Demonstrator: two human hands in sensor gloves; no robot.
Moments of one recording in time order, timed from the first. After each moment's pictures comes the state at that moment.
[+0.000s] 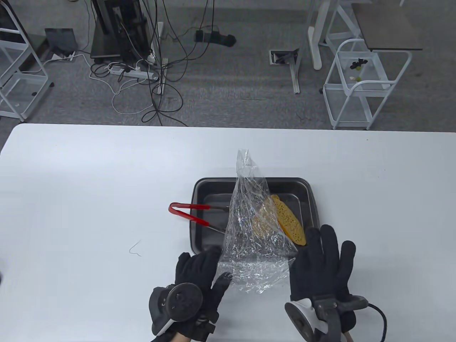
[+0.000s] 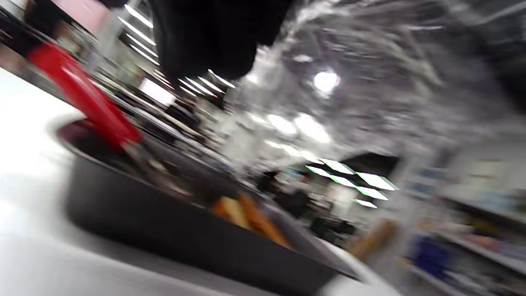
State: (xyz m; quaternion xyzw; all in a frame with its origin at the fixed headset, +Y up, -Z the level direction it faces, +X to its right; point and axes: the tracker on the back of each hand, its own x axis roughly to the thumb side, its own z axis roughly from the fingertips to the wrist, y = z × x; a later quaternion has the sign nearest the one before) left_hand -0.117 -0.703 -0.156 0.08 -0.20 0.32 0.92; right_hand 0.139 -0.602 -0.136 -0.04 0.36 -0.93 0.05
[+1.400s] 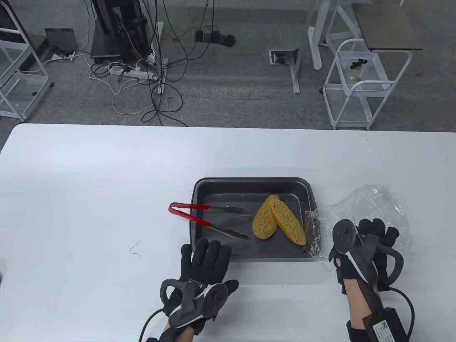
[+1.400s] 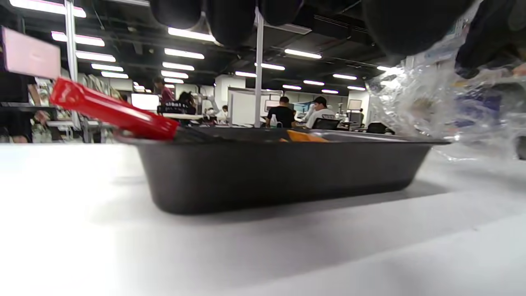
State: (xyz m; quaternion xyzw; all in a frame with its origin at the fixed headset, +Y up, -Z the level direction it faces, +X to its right) left_hand -0.091 -0.716 -0.174 0.07 -0.16 0.01 0.98; right_hand 0.248 -0.662 -0.247 0.17 0.10 -0.98 0.02
